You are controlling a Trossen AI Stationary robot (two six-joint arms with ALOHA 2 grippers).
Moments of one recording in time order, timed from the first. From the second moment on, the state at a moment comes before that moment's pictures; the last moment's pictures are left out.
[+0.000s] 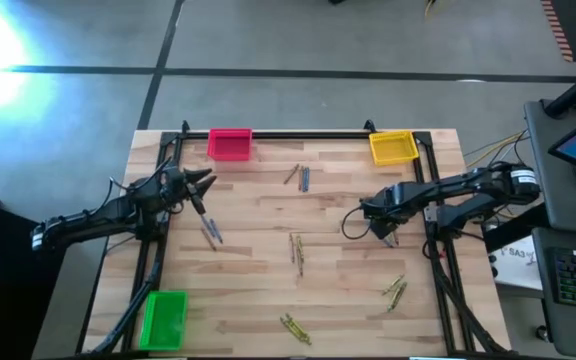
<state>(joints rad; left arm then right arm) 0.28 0.15 0.13 -0.07 -0.33 -0.19 -0.11 1.38 0.63 -1.01 0.13 0.90</state>
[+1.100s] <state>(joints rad) 0.28 0.37 0.10 0.14 -0.33 -0.31 -0.12 1.23 0.63 -0.67 0.09 0.84</state>
